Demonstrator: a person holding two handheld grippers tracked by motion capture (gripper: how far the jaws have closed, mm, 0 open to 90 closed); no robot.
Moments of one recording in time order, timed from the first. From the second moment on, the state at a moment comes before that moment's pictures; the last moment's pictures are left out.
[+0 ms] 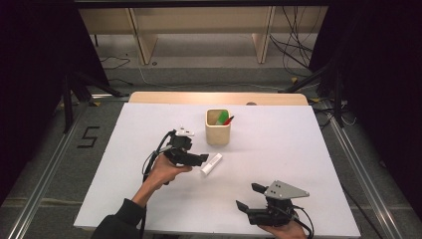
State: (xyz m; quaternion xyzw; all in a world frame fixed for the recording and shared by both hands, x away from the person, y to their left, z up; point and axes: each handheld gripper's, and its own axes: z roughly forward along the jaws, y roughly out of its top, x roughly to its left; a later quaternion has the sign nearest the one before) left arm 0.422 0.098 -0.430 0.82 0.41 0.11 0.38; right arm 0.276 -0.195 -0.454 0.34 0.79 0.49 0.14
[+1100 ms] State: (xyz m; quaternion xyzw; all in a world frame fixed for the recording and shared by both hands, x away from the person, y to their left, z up) left arm 0.413 0.070 -0.461 0.86 0.41 0.10 0.29; right arm 0.277 -0.194 -0.457 0.34 0.80 0.48 0.13
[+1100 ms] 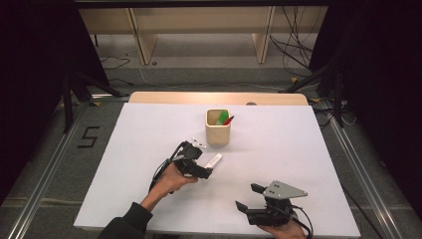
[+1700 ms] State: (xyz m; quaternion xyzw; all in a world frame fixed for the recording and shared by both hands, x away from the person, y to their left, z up) left arm 0.412 0.056 -0.474 0.87 0.40 0.11 0.28; right arm 0.277 -0.193 -0.458 0.35 0.80 0.48 0.13
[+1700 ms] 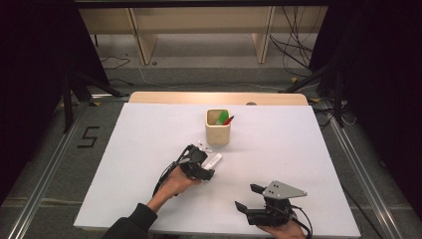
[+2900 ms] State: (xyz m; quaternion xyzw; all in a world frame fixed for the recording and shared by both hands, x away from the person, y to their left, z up) left arm 0.414 0.066 -0.467 0.87 0.38 0.08 0.31; right arm 0.277 -0.193 -0.458 0.34 0.80 0.48 0.13
